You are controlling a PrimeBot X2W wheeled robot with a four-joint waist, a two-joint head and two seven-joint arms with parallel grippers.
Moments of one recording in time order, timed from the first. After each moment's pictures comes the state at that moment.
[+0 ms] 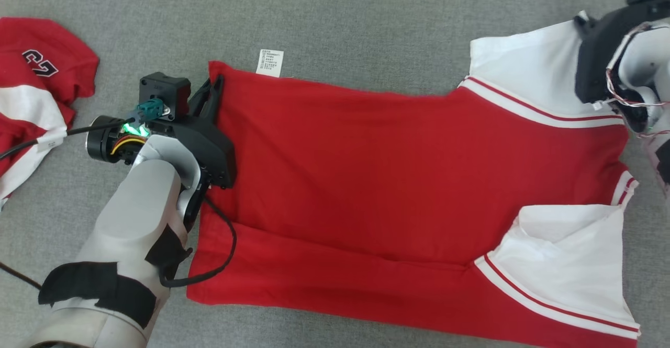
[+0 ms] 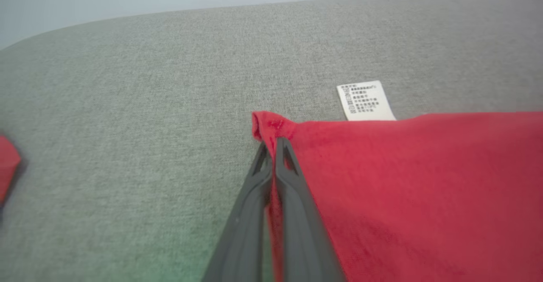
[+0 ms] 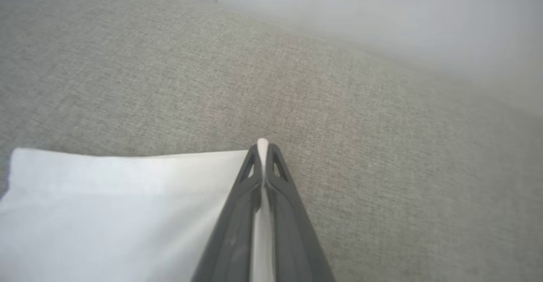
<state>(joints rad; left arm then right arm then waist) -1.03 0.14 -0.47 1.10 -0.44 -0.13 -0.19 -1.19 -0.49 0.57 0.98 0.53 0.13 0.32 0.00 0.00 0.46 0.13</state>
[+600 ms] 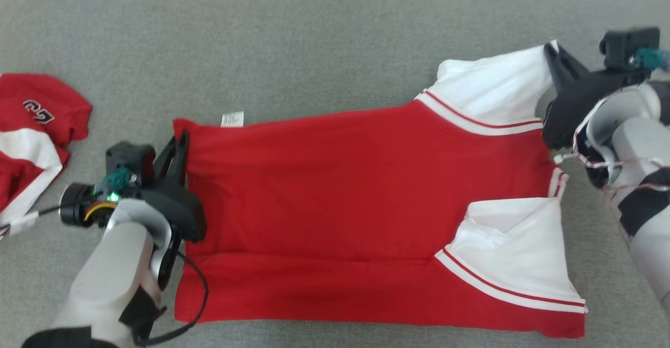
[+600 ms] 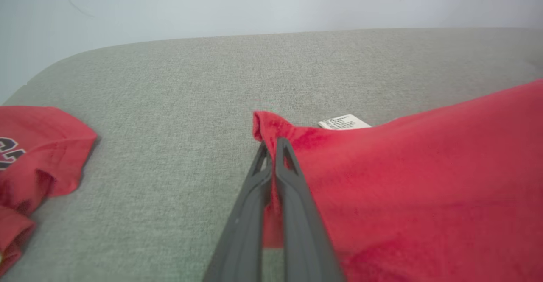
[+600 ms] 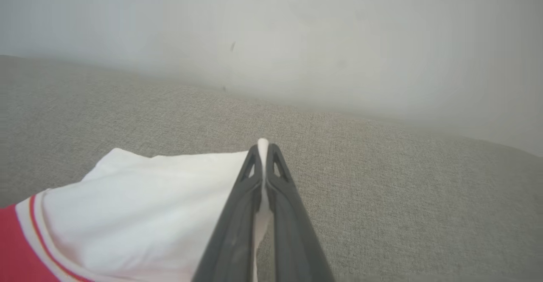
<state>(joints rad) -0.81 0.23 -0.41 0.97 -0.44 -0.10 -0.26 -1.01 -0.45 0.54 0.96 0.58 0.13 -0.05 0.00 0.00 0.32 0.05</state>
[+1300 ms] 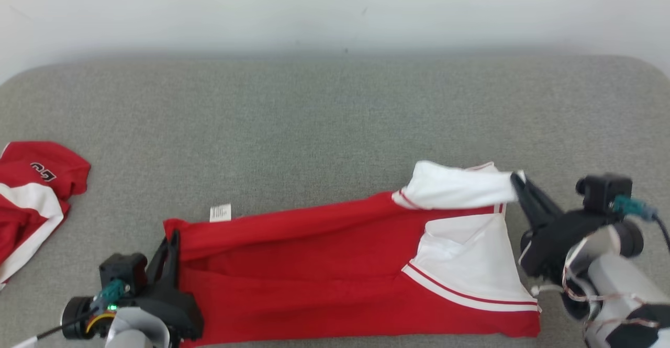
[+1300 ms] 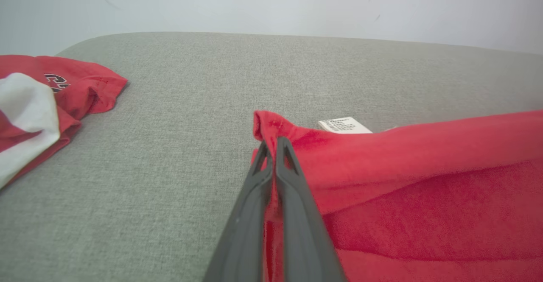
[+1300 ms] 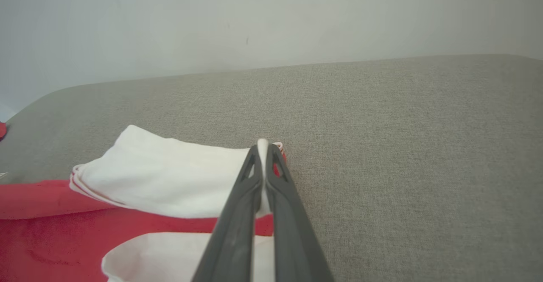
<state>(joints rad) -0.42 0.22 -0.22 0.72 -0.37 -0.07 -0.26 -0.53 -0.48 0.47 0.61 0.74 0.13 -0.10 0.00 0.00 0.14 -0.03</state>
